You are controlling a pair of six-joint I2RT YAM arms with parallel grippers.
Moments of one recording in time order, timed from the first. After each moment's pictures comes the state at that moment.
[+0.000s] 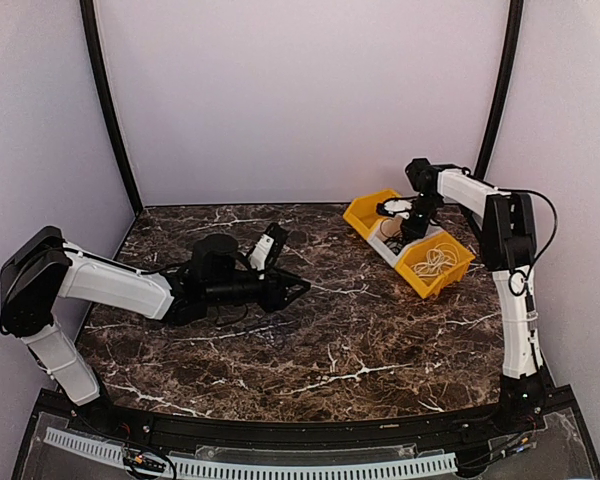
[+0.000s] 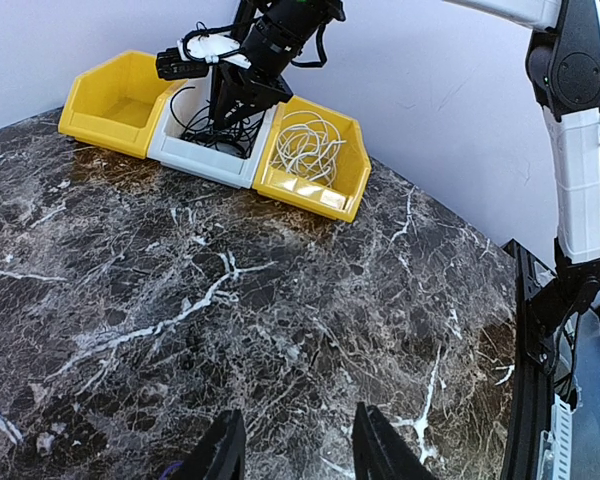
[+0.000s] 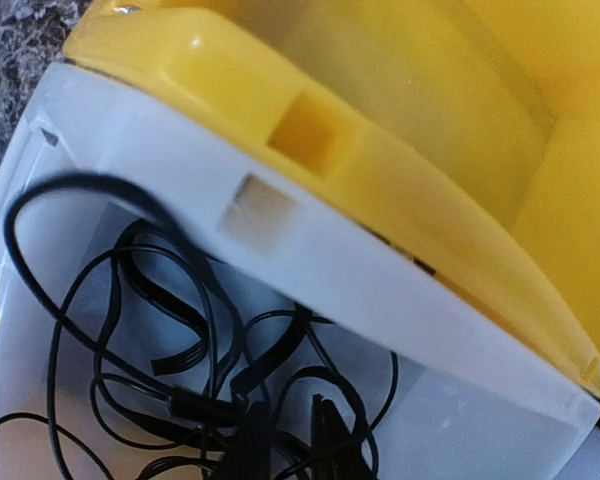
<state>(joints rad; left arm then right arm) -0.85 1.65 0.81 0.53 0.27 -0.28 0.21 2.40 2.16 -1.00 -0.04 -0.90</state>
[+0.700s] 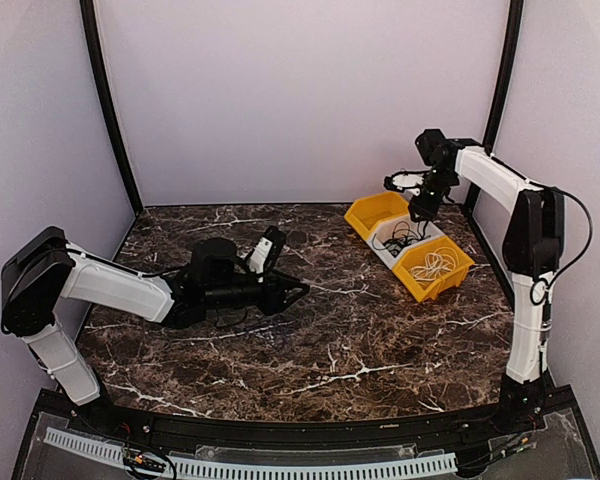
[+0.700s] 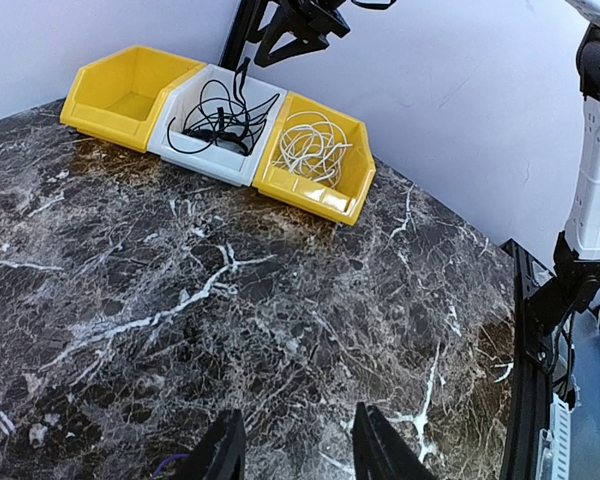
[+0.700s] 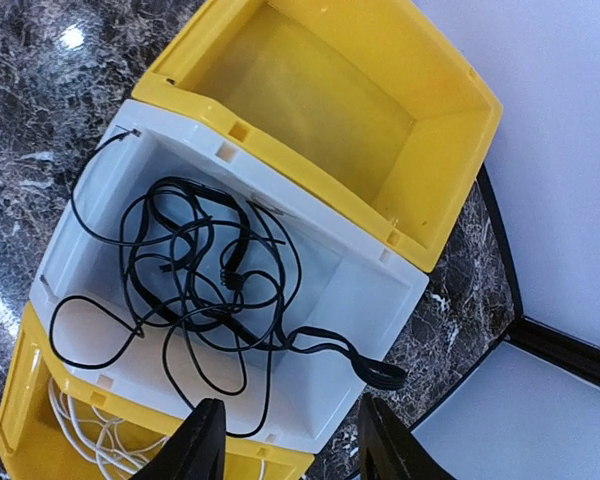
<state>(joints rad) -0.85 1.66 0.79 0.57 0.27 -0.30 0.24 2.13 2.08 -1.07 0.04 -0.86</state>
